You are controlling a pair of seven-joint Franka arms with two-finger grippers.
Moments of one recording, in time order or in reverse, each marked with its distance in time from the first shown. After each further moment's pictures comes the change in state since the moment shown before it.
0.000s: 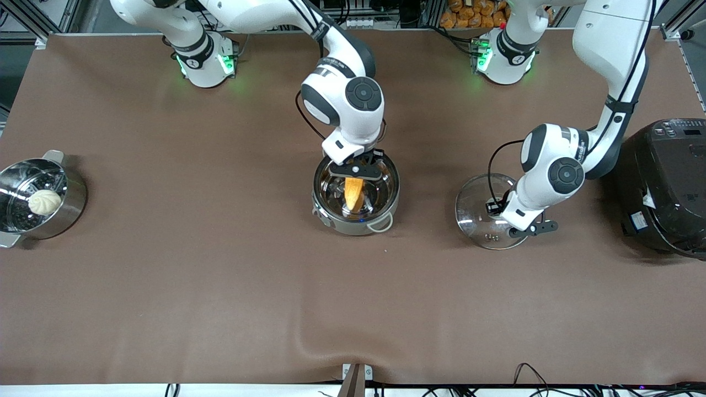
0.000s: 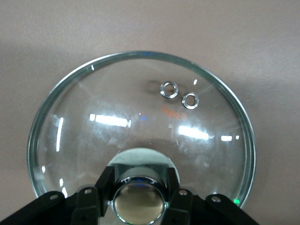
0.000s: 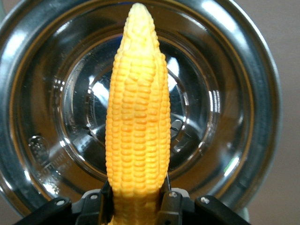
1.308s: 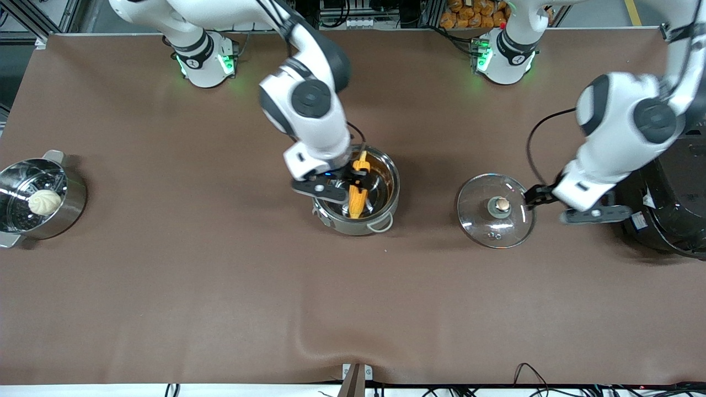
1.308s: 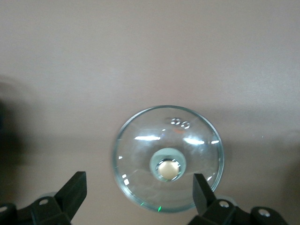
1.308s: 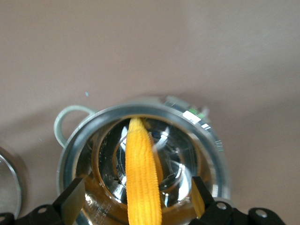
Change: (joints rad) left arm 0.077 -0.286 -0.001 0.167 0.000 -0.304 0.216; right arm -0.153 -0.132 -0.026 0.064 0.081 -0.041 0.031
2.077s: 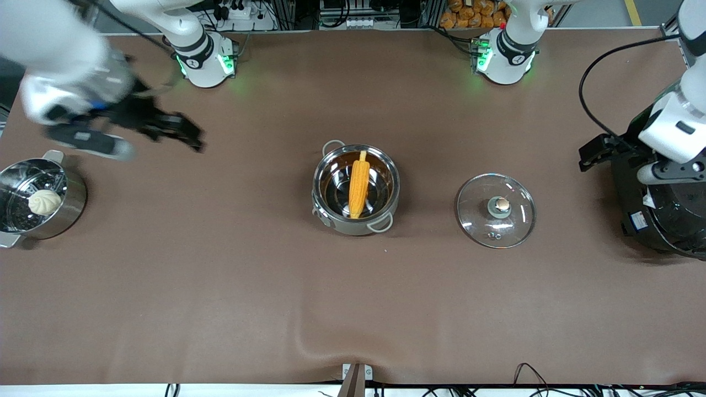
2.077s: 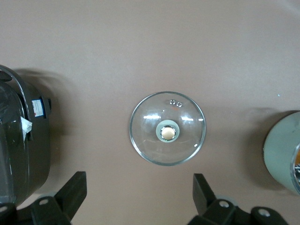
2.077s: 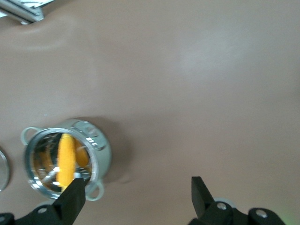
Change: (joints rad) left arm 0.024 -0.056 -0.014 0.380 -0.042 -0.471 0.045; right arm -0.465 -0.424 -0.004 -0.001 0.094 -0.491 -0.522
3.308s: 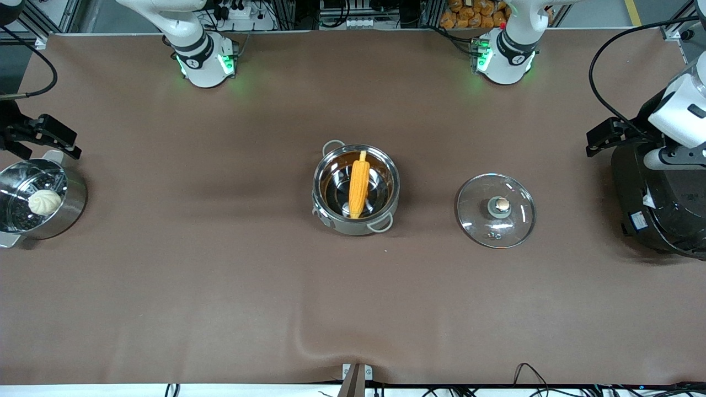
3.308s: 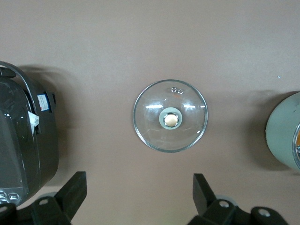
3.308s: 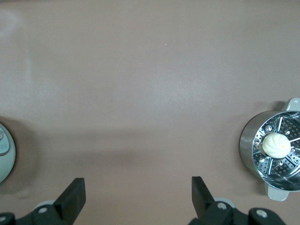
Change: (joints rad) left arm -0.002 -0.014 0.011 0.019 -0.001 -0.071 0.067; right arm -0.246 -0.134 -0.059 -0.254 -0.092 0.183 -0.578
